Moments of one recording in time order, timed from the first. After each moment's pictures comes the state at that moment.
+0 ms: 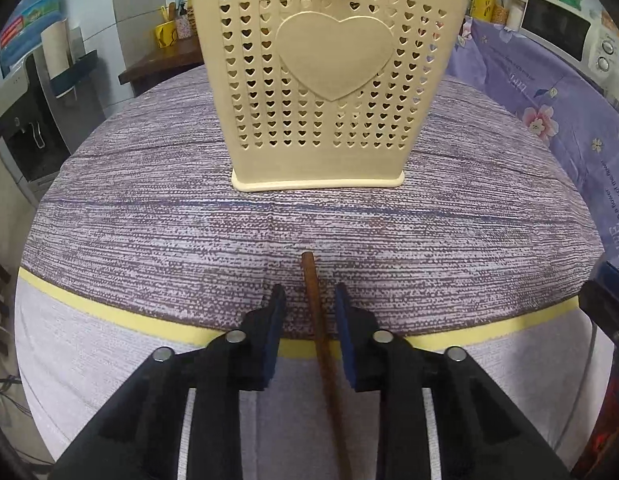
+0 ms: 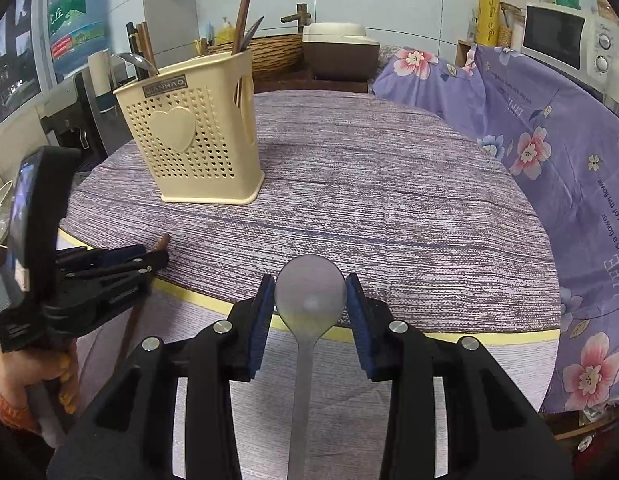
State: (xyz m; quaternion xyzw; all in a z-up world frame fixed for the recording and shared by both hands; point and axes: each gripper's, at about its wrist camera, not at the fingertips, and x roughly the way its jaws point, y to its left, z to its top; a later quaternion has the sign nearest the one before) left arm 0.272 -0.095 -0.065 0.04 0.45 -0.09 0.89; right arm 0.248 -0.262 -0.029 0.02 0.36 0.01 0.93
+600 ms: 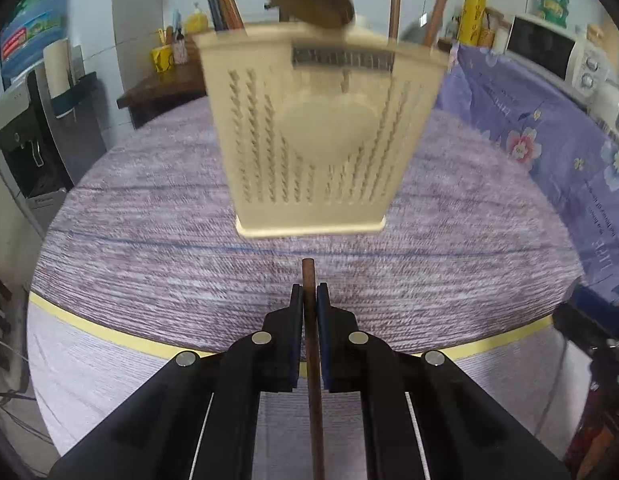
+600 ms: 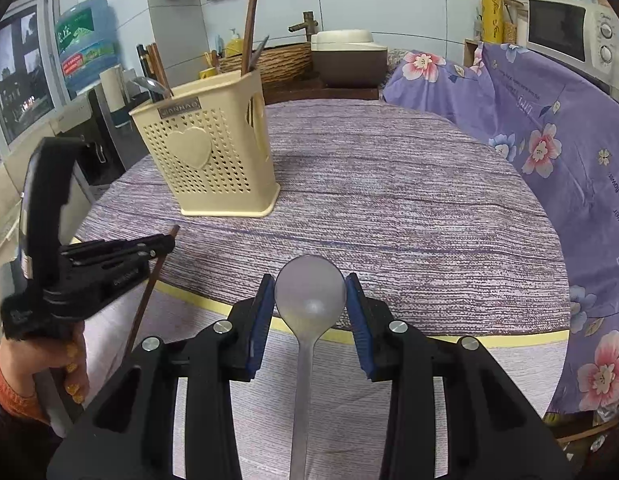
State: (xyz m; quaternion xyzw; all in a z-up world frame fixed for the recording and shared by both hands) left arm 0.261 -0.079 -0.019 0.01 0.40 -0.12 0.91; right arm 0.241 -0.268 -0.014 0.05 0.35 0.05 0.93
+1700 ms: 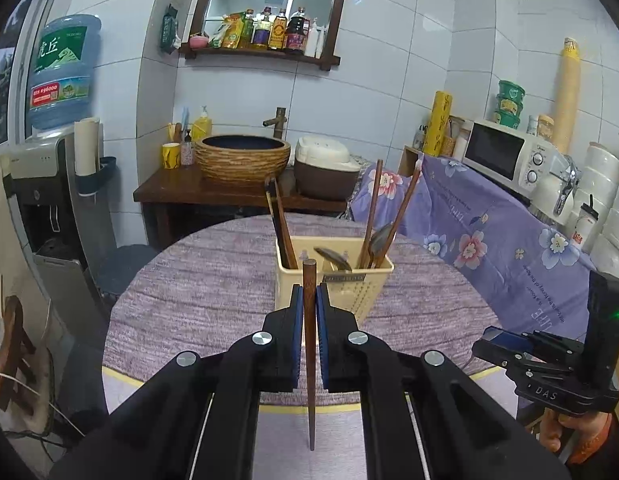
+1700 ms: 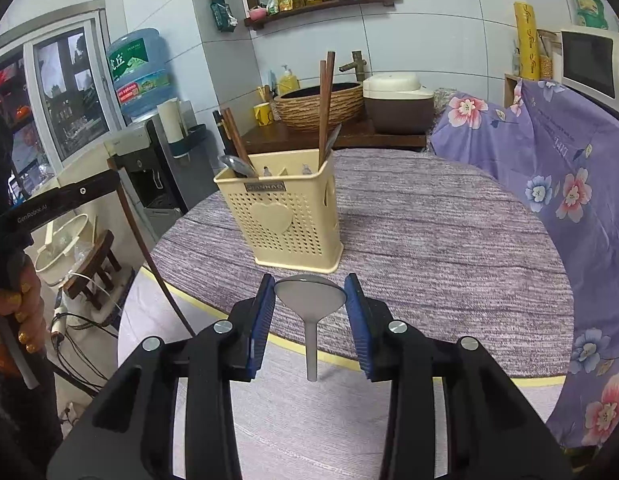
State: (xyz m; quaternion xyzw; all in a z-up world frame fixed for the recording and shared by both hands) left arm 0.205 -0.013 0.123 -0.04 0.24 -0.16 0.96; right arm 0.226 -0.258 0.065 0.06 0.30 0.14 0.94
